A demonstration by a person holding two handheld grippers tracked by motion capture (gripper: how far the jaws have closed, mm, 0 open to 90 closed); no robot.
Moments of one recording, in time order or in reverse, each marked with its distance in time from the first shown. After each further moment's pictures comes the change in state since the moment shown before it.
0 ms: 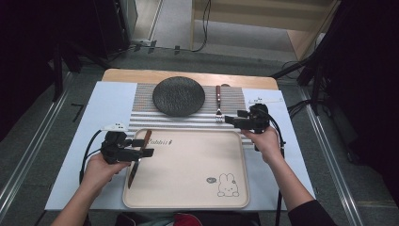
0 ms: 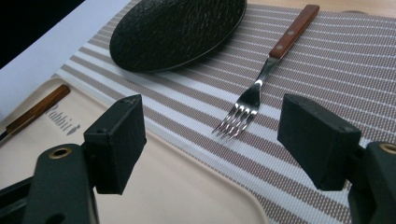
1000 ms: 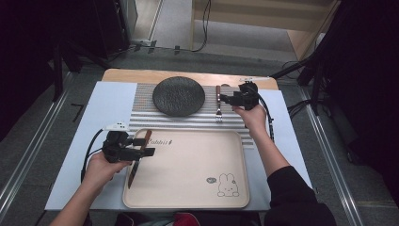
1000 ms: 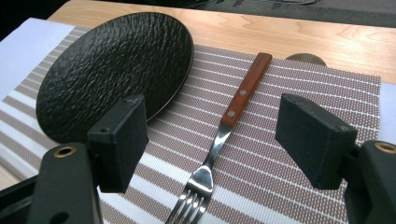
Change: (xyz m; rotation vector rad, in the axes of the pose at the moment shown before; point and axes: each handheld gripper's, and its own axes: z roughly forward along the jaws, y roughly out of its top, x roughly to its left) left arm 0.000 0.003 0.003 0.006 0.017 0.027; right arm -0.024 0.059 0.053 -0.003 -0.146 0.047
